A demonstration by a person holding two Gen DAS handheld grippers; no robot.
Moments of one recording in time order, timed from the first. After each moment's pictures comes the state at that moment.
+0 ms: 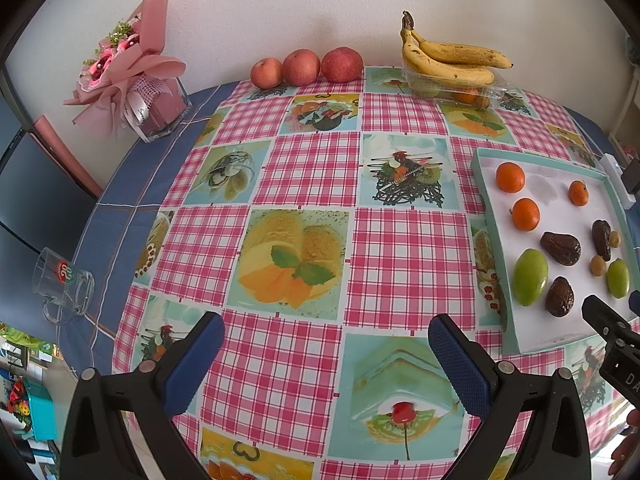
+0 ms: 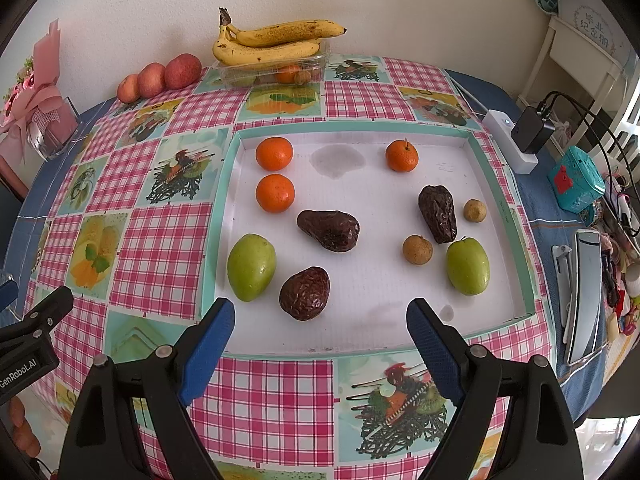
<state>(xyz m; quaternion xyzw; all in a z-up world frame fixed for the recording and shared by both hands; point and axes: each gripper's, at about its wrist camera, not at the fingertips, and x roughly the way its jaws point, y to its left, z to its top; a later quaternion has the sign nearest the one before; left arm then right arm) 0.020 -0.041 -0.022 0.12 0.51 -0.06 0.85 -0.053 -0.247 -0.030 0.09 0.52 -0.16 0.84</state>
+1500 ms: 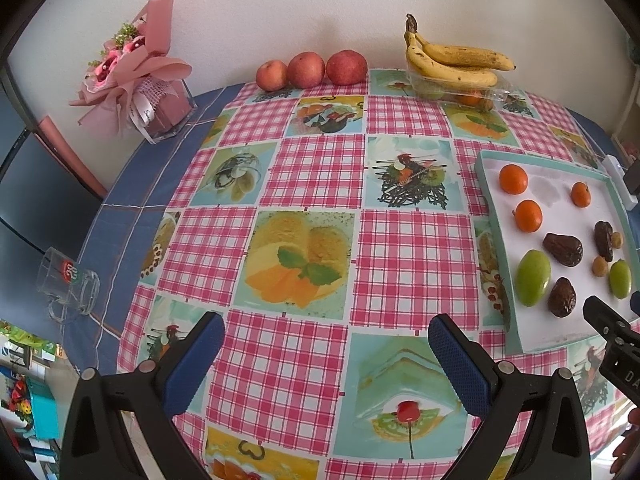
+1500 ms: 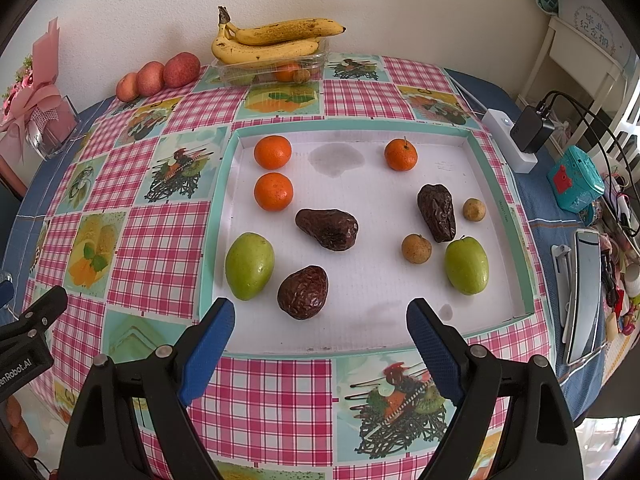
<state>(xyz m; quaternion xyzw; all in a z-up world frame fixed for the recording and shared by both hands) 0.018 -0.040 -0.018 0.12 0.51 -0.06 0.85 -0.054 -0.249 -0.031 0.08 0.52 -0.16 0.83</state>
